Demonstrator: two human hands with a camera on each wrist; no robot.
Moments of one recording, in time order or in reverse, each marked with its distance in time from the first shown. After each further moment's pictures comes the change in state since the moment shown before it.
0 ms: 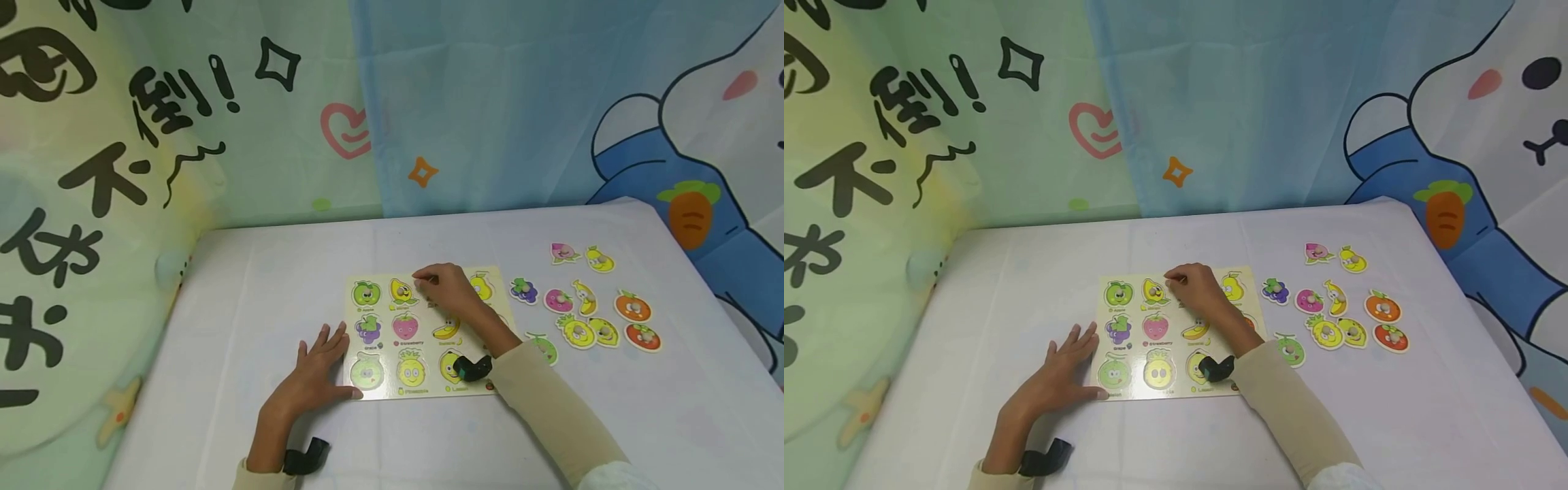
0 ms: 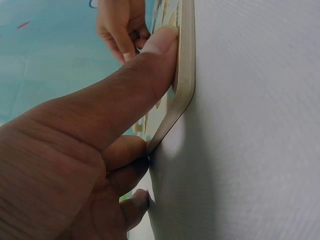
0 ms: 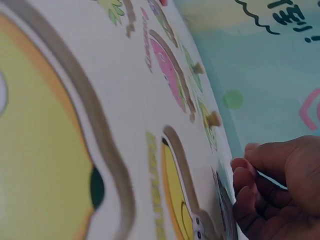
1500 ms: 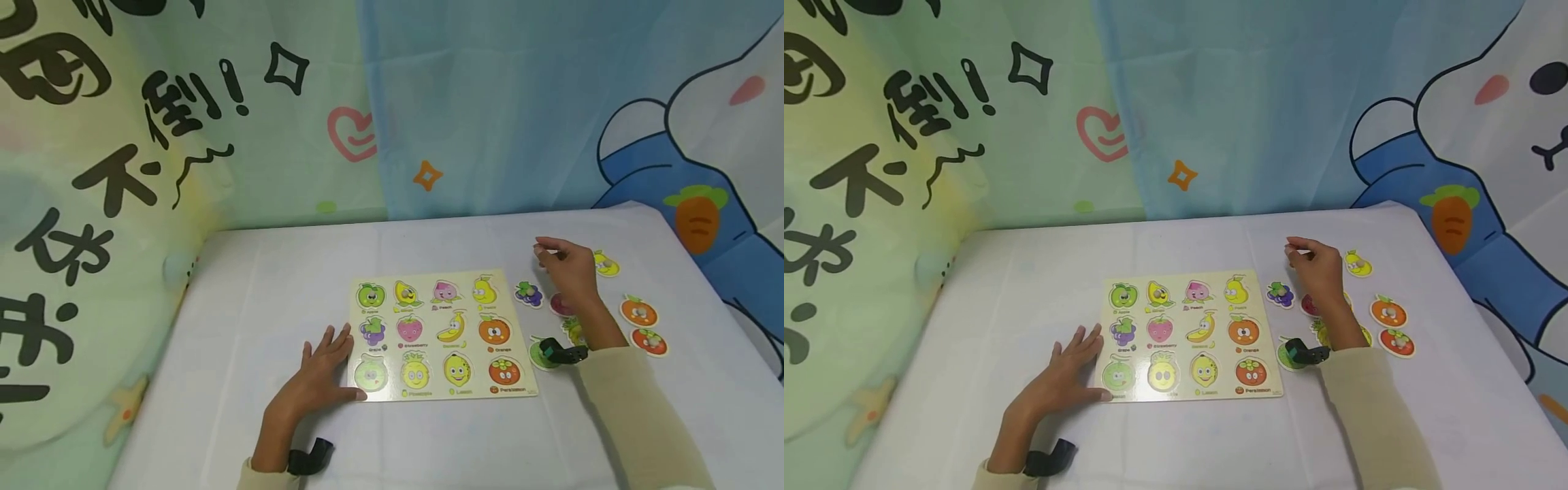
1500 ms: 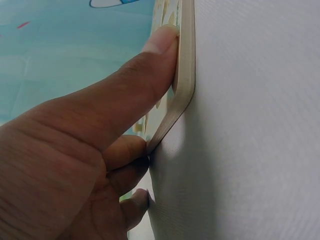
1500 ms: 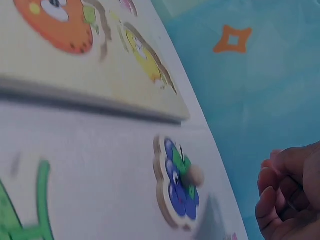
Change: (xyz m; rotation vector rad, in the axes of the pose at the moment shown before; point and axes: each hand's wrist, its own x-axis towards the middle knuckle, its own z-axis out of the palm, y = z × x) left_hand 0.000 -0.002 0.000 -0.013 0.003 0.014; right_hand -0.030 0.092 -0.137 0.082 0.466 0.241
